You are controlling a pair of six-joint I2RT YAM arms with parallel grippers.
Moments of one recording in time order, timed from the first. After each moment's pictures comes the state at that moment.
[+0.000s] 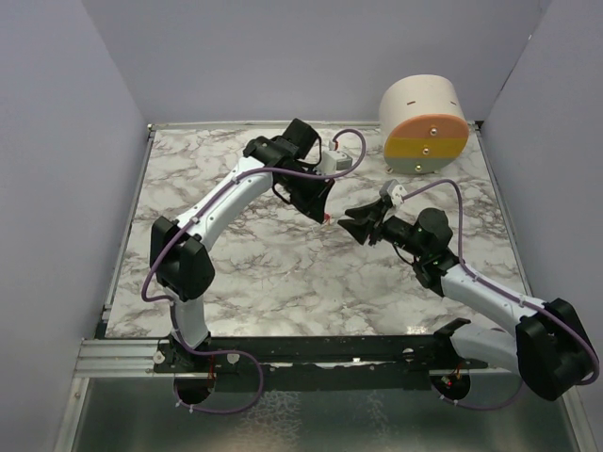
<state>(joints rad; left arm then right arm) -0.62 1.85 1.84 -1.11 0.57 0.19 0.49 1.12 0.46 0.68 -0.51 0.08</state>
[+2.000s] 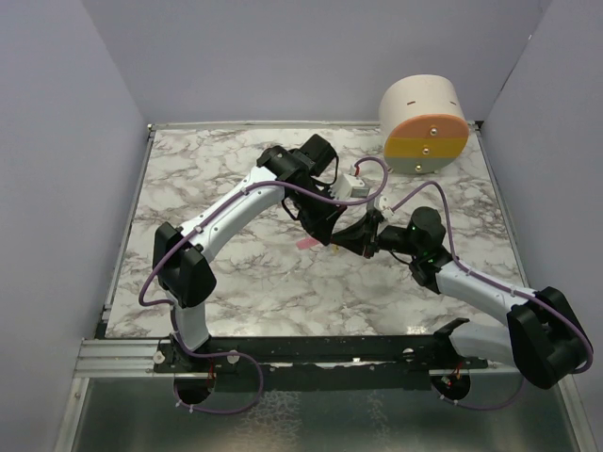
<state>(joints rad) -0.75 1.83 1.84 -1.24 0.60 0.33 0.49 1.19 0.46 0.71 -0.83 0.01</state>
